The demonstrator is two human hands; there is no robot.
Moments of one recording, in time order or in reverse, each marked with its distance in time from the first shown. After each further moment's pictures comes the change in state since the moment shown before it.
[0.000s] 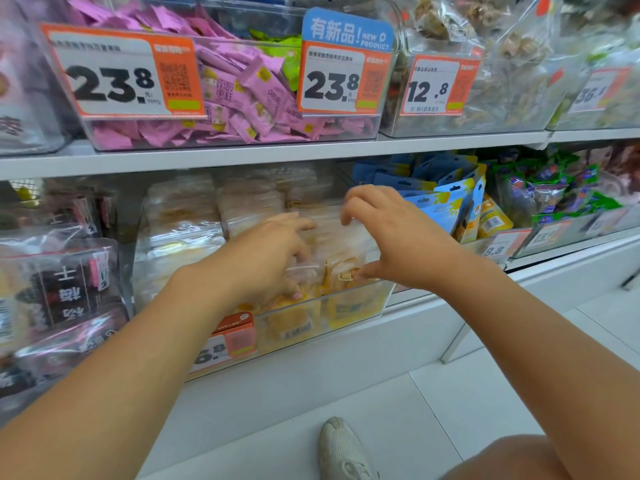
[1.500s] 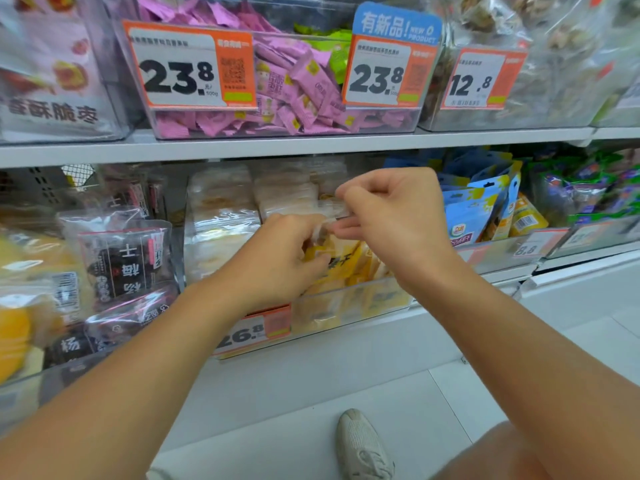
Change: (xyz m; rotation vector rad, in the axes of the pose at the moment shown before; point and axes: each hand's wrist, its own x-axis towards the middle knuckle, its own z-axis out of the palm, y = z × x) left_hand -0.043 -0.005 0.008 -0.364 0.404 -0.004; right_hand 0.014 -0.099 -0.026 1.183 0.503 0.469
